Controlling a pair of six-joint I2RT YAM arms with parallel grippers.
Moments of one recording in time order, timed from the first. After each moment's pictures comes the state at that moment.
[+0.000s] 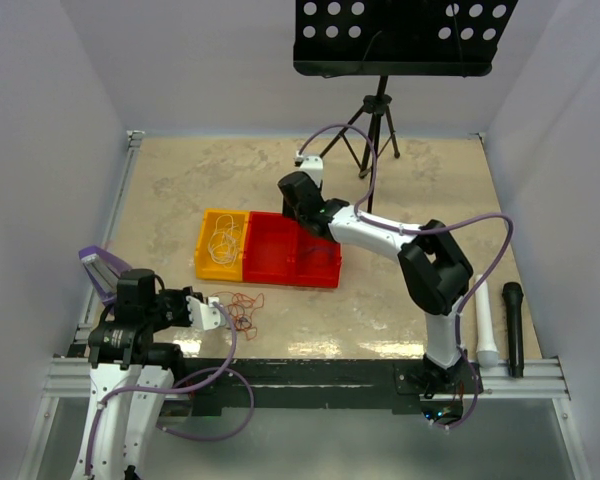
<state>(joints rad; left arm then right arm) -0.03 0.38 0.59 -1.06 0.48 1.36 0.79 1.96 1.46 -0.15 0.52 0.57</state>
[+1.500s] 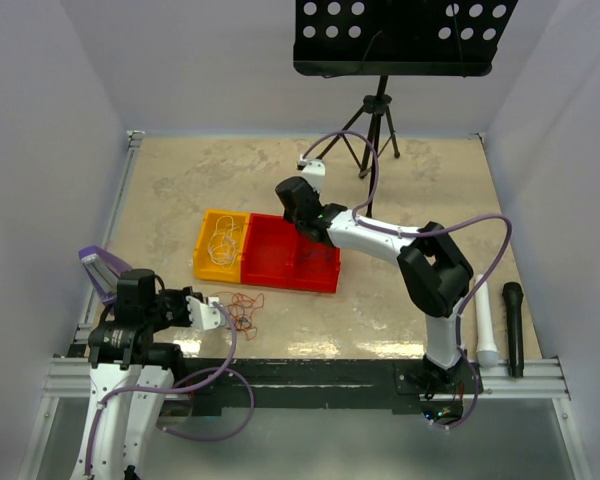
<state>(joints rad) -0.04 0.38 0.59 -1.06 0.47 1.36 0.81 1.95 1.42 -0.13 0.56 0.68</state>
